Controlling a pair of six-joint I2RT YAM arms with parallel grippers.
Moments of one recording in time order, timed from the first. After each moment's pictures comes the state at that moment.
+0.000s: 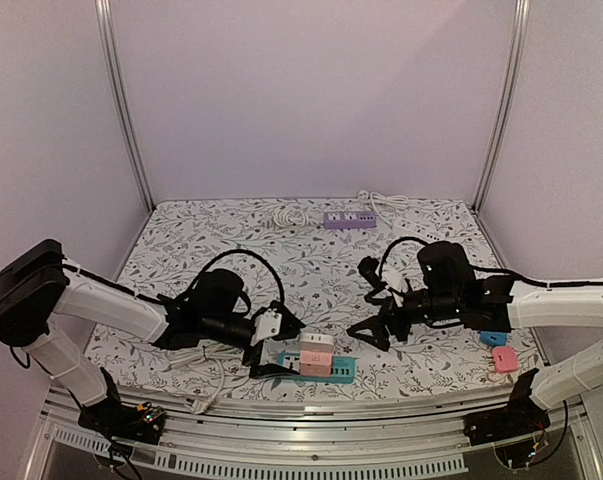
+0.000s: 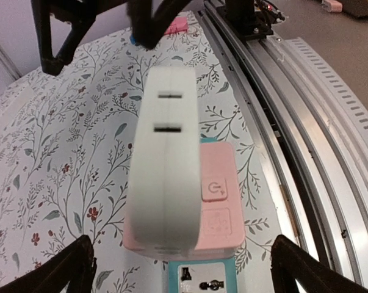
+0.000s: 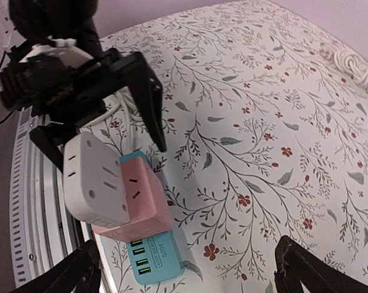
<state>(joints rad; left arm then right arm) -0.94 1.61 0.59 0.45 0.55 0.54 0.91 1.22 0.63 0.05 -0.30 -0.06</state>
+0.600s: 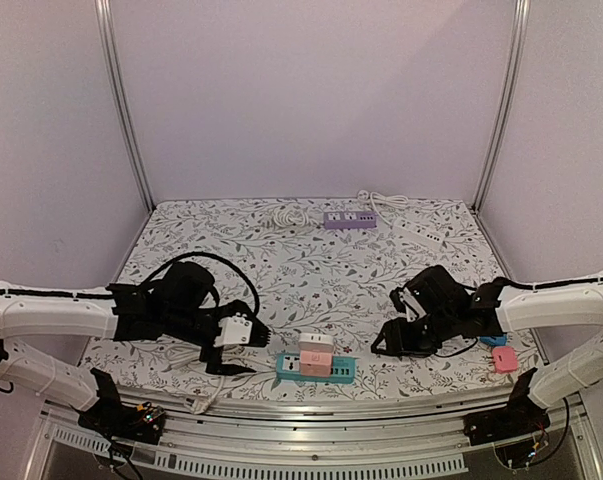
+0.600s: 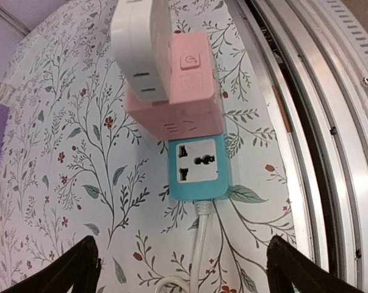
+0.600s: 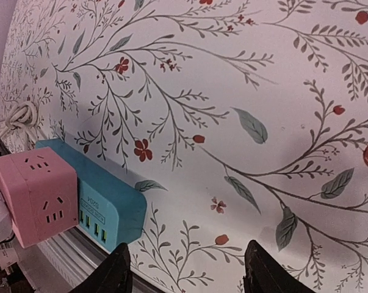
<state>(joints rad) -0.90 1.22 0.60 -0.17 0.33 0.76 0.84 1.32 0.62 -0.29 -0.19 0.78</state>
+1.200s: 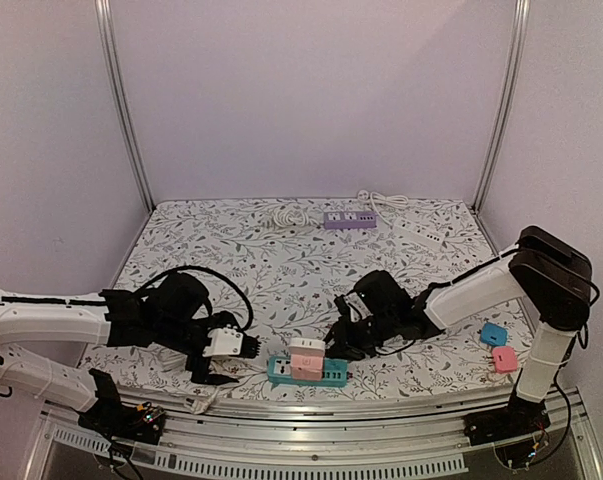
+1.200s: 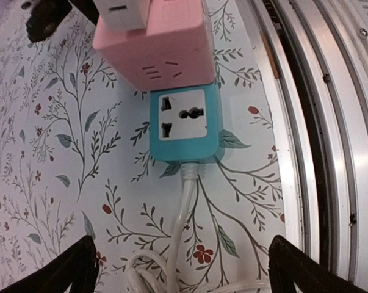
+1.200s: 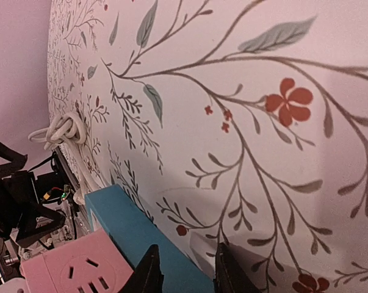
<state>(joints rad) -0.90 1.15 0.54 -0.31 0.23 0.78 0.93 1.81 0.79 0.18 -0.43 1.01</state>
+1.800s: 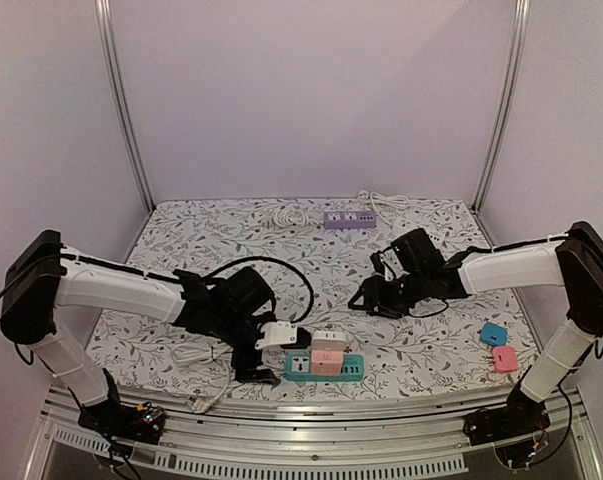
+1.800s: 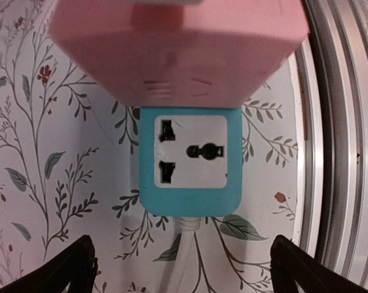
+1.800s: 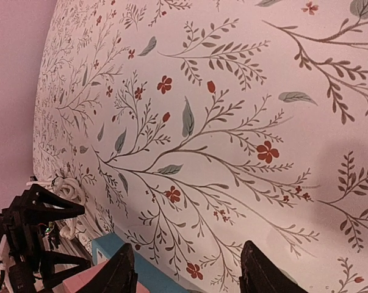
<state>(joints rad) -1.00 1.60 0.87 -0.38 0.22 0.54 0.69 1.65 0.87 -0.08 -0.35 0.76</state>
